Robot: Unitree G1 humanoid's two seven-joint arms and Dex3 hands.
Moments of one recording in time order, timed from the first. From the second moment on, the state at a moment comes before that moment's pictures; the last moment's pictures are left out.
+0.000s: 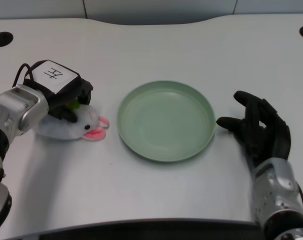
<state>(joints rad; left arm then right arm) -0.96 0.50 -0.70 1.25 0.91 -0.42 0.29 -0.53 -0.05 -0.36 1.08 0.28 -0.38 0.11</state>
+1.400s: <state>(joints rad) -0.99 0.60 -0.55 1.14 0.82 -0.51 0.22 -0.53 -0.04 -0.36 1.08 0.28 -0.37 0.10</state>
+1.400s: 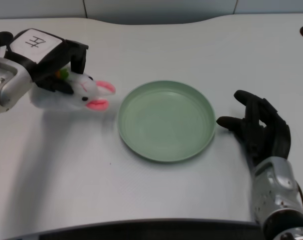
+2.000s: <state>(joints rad) -1.04 0.52 -0.53 1.03 0.81 -0.56 0.18 -0.54 -0.04 -0.36 1.09 0.28 -0.37 0.10</state>
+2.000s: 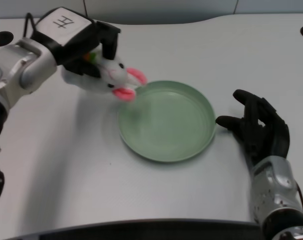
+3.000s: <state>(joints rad) -1.09 0.22 -0.64 1.10 0.87 -0.54 0.19 -0.53 -0.02 -0.35 1.04 0.28 -0.34 0.07</state>
